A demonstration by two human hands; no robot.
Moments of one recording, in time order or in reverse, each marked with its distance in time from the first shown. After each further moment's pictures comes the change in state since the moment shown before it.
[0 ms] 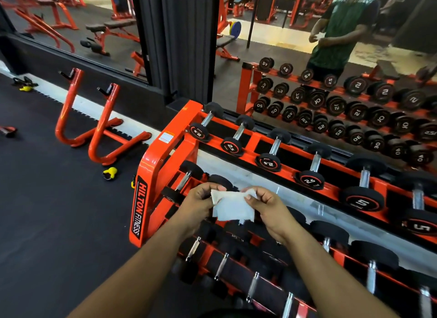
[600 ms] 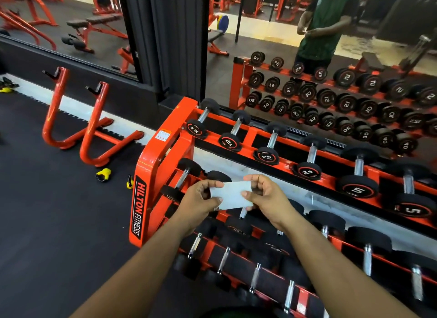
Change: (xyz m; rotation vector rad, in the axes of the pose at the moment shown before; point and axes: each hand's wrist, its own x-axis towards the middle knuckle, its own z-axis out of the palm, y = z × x) left_hand -0.011 0.002 -0.023 0.076 -0.027 0.064; right_hand 0.000 -0.009 0.022 -0.092 0.064 -0.038
